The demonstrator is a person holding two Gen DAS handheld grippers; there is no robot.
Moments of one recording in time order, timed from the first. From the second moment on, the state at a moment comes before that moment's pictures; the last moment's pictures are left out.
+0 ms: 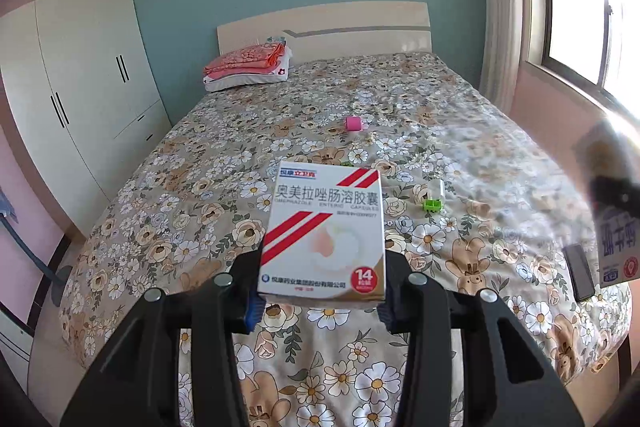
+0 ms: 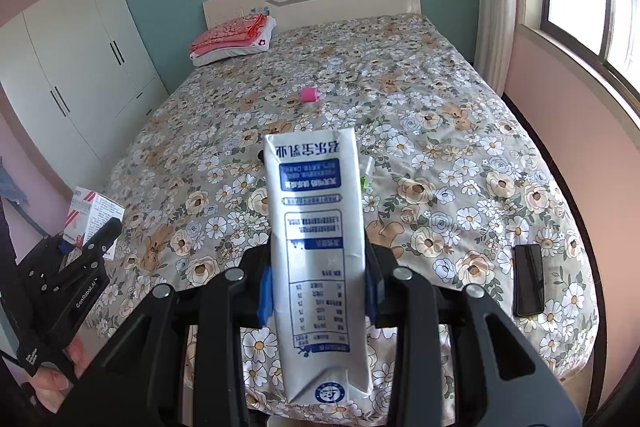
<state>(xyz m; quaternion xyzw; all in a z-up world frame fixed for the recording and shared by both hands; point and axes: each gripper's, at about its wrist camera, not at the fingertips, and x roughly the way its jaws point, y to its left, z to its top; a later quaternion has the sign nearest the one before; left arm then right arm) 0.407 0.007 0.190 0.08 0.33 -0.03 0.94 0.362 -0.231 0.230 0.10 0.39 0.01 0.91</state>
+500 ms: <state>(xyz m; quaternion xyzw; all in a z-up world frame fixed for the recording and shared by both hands) 0.262 0.014 0.212 0.09 0.29 0.00 0.95 0.213 -0.264 0.256 0.10 0.36 0.05 0.93</state>
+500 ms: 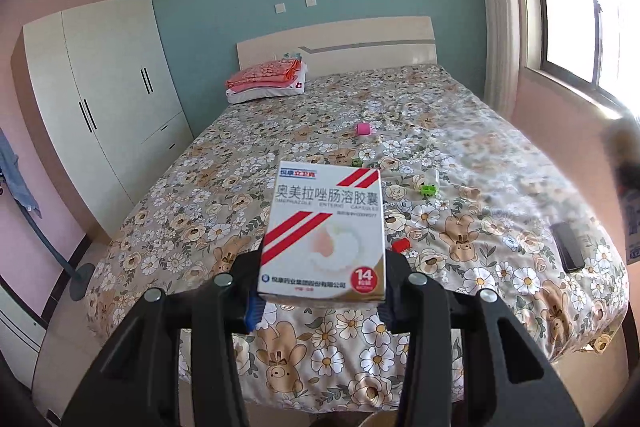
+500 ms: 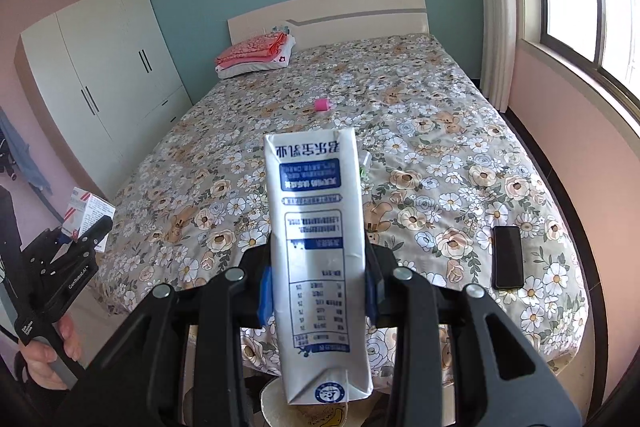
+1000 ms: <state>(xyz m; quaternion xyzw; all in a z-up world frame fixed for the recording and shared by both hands) 0.166 0.032 0.153 0.09 0.31 -0.05 0.95 0.111 -0.240 0.202 0.06 0.35 0.12 0.93</state>
